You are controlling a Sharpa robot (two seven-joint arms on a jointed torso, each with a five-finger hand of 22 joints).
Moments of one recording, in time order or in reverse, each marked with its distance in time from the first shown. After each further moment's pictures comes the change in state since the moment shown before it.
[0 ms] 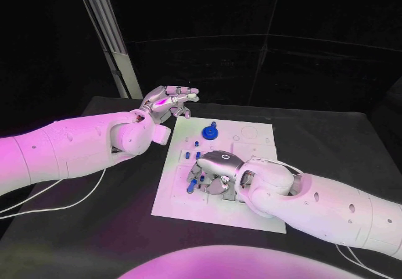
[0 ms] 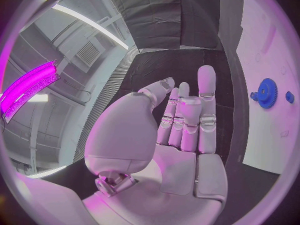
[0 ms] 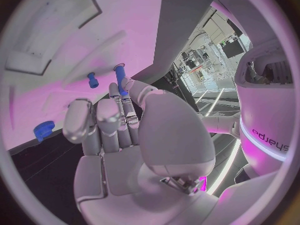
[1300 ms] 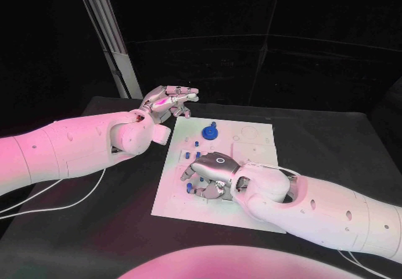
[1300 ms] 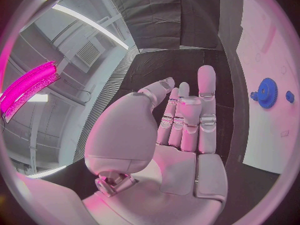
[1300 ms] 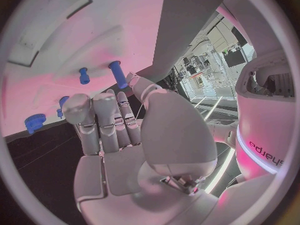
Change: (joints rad) left arm 0.000 0.002 0.000 -0.005 0.000 0.004 -0.001; left_hand 0.000 0.000 0.000 0.000 0.000 0.000 0.000 0.000 0.000 0.000 0.000 0.000 0.000 0.000 0.000 0.000 0.000 0.000 0.000 0.000 0.000 0.000; right arm 0.000 0.011 -0.020 0.028 -0.091 -0.047 -0.023; right_hand -0.062 -0.062 -0.119 0.014 0.000 -0.163 0.037 -0.002 -0.004 -0.216 0.046 -0.056 -0.003 -0.032 0.032 -0.091 -0.161 0.001 -0.093 0.035 -0.099 -0.159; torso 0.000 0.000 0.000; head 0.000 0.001
